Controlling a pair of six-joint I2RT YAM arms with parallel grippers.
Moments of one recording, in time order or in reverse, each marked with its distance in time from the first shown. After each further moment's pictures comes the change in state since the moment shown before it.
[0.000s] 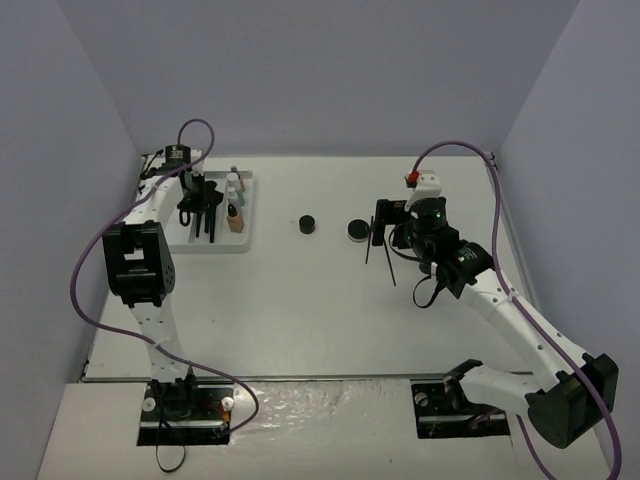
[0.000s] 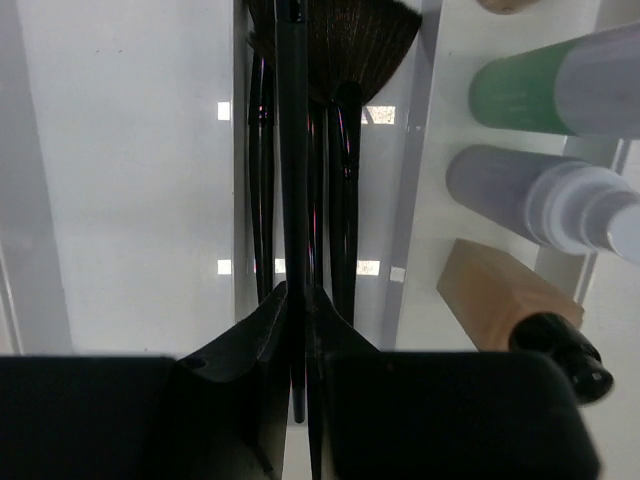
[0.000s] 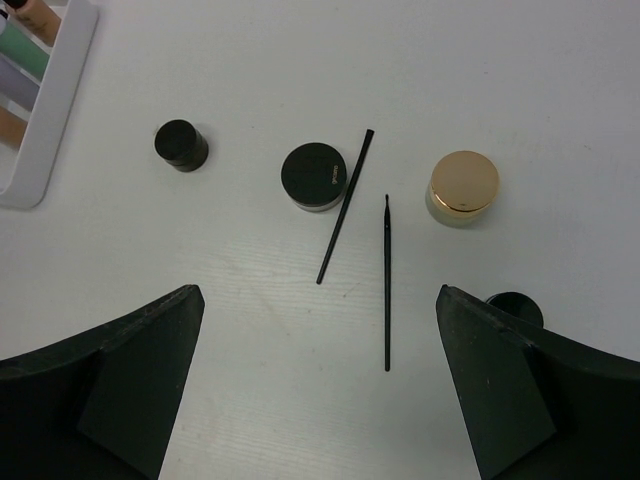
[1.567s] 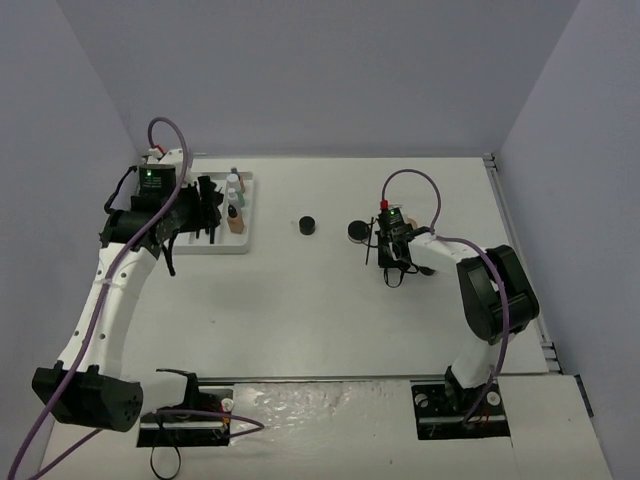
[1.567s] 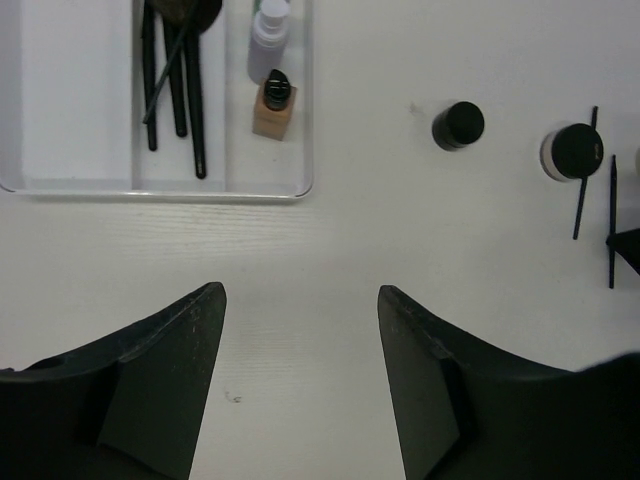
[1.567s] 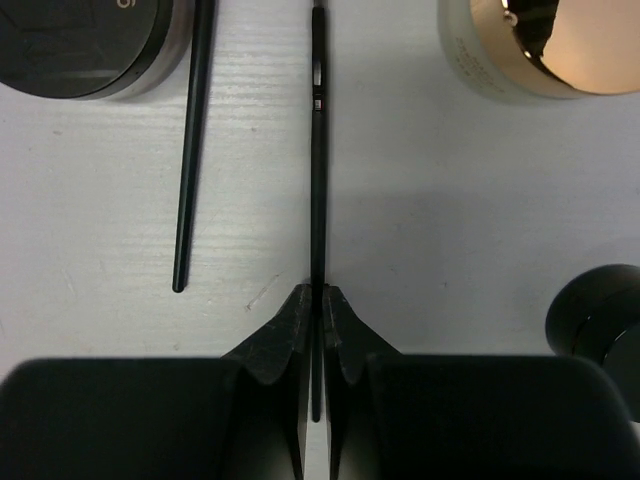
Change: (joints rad) left arm -0.163 -0.812 -0.334 -0.161 -0.006 -0.217; right arm -0.107 0.628 -0.006 0.070 -0.060 0.056
